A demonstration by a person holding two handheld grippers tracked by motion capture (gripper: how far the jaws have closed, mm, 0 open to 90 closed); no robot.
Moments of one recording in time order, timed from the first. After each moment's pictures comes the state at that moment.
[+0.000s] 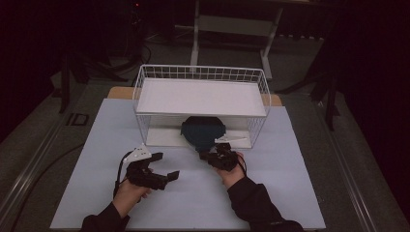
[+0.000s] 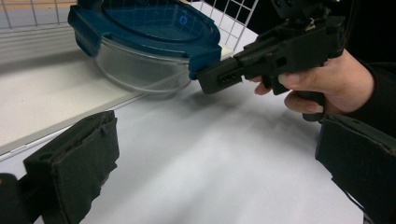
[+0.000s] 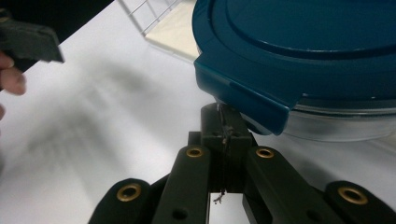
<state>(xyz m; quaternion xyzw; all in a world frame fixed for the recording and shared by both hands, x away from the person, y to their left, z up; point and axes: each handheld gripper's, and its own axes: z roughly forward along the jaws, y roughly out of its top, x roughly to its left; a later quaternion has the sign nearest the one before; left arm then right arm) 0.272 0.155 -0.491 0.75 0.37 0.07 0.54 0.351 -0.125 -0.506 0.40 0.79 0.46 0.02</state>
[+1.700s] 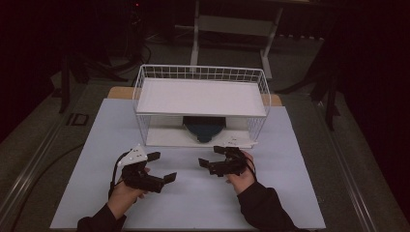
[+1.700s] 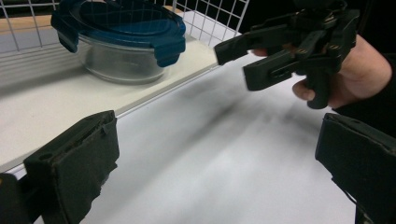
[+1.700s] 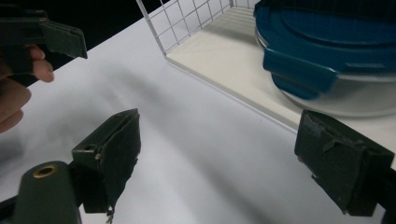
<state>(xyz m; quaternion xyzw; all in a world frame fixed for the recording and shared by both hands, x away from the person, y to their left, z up) 0.261 0.162 -0.479 0.76 0.34 0.09 0.55 0.328 -0.150 -0.487 0.35 0.79 0.50 0.05</state>
